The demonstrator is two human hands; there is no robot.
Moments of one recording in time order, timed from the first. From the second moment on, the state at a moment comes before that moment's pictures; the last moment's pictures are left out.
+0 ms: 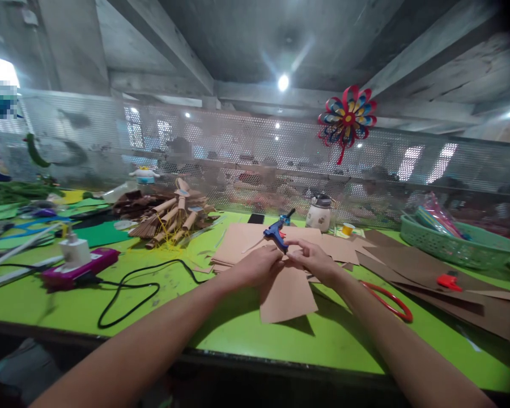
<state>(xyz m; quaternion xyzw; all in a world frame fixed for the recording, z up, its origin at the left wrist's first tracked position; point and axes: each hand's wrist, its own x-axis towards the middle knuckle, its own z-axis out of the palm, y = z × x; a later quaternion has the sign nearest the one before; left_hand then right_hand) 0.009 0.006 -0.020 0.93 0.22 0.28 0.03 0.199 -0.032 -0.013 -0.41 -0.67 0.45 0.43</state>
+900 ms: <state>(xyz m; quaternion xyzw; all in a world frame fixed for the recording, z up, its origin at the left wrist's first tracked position) 0.006 0.009 -0.011 0.90 0.26 0.26 0.23 0.191 -0.039 -0.007 -0.41 -0.64 0.46 0.46</state>
